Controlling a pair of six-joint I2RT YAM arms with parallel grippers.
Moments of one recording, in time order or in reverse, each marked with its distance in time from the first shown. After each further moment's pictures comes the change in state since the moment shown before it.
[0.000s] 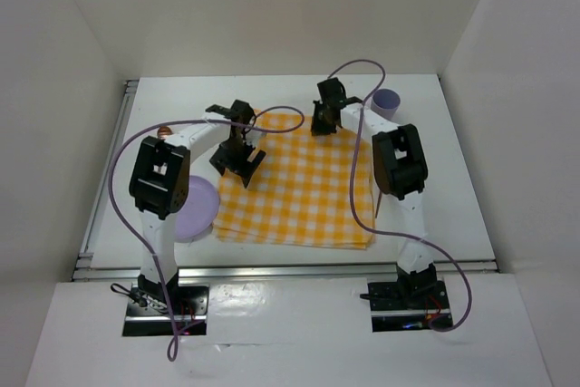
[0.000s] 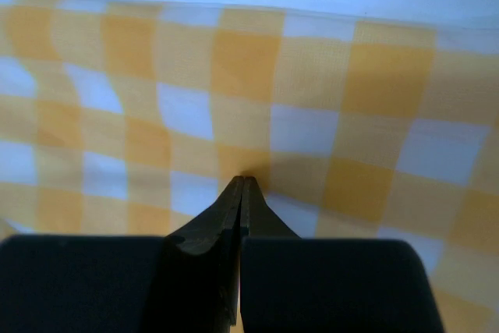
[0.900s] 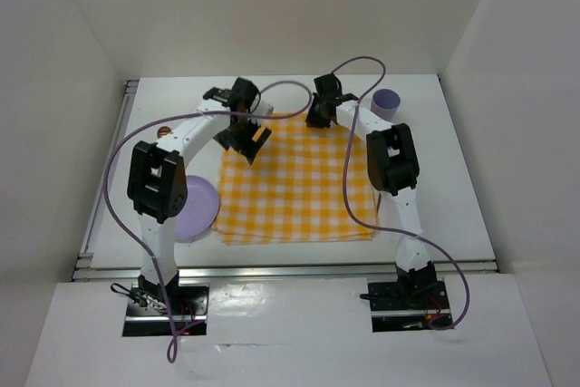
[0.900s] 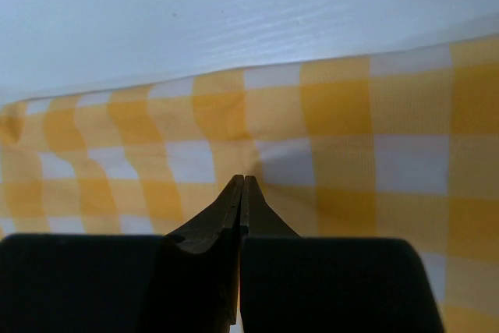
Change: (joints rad) left arm -0.031 -0.039 0.103 -0.039 -0.043 0.025; right arm -0.005 0.125 0.197 0.019 0.023 0.177
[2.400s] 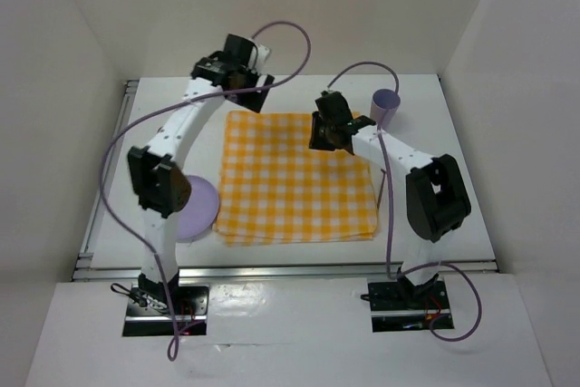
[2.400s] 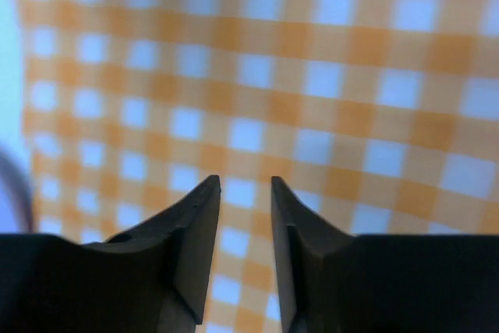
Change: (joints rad) left arm 0.013 0.122 0.500 0.042 -0.126 -0.049; right arm 0.125 -0.618 -0.640 0.016 0.097 -0.123
